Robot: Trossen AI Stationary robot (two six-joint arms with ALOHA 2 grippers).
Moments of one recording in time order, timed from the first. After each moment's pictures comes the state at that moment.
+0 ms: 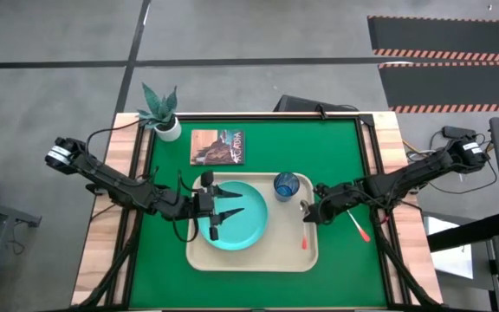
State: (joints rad) left arm -0.41 1.27 0.78 0.46 -0.56 0.09; right arm 0.25 1.08 0.40 0.01 -0.10 1.39
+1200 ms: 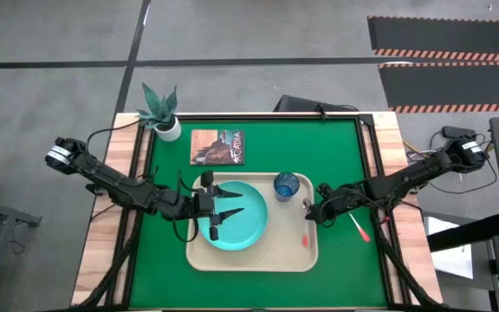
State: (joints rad) left arm -0.41 1.27 0.78 0.46 -0.56 0.08; right arm 0.27 1.08 0.34 0.04 0.00 1.40
